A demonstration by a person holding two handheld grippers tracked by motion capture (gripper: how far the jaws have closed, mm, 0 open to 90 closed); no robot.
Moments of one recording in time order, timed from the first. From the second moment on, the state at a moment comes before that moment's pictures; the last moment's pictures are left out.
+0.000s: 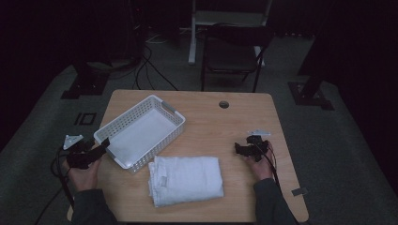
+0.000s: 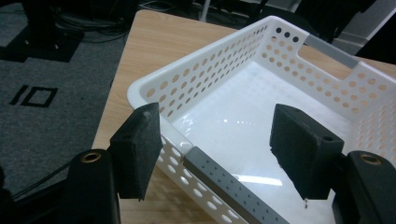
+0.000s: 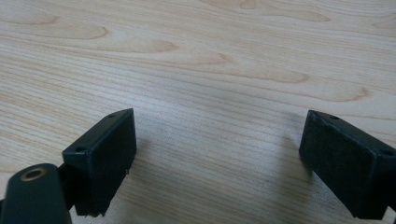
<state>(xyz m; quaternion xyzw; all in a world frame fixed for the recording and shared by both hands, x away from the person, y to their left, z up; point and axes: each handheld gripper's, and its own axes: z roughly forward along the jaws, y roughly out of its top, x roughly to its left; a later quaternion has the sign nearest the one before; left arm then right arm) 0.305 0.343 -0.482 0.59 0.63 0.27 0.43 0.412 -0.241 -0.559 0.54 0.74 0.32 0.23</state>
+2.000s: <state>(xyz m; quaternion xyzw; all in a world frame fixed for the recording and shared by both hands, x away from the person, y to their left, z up) 0.317 0.282 -0.502 0.64 0.63 0.26 0.35 0.406 -0.237 -0.559 0.54 0.74 0.32 0.24</state>
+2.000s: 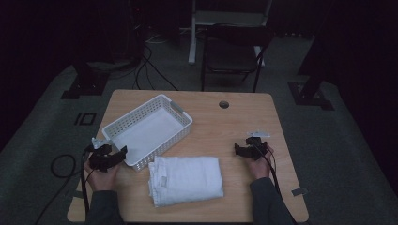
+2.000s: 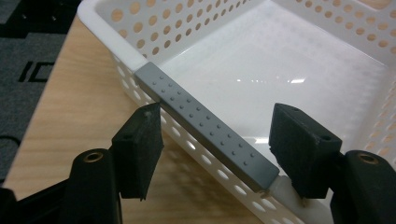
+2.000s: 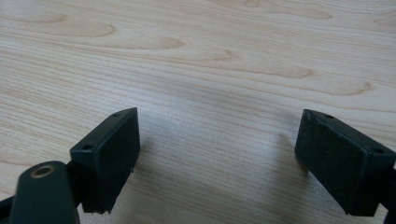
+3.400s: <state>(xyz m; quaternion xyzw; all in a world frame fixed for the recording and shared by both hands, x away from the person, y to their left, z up) 0.409 0.205 -0.484 0.69 0.57 0.25 0.37 0.408 -0.199 -0.488 0.48 0.73 0.43 0.25</state>
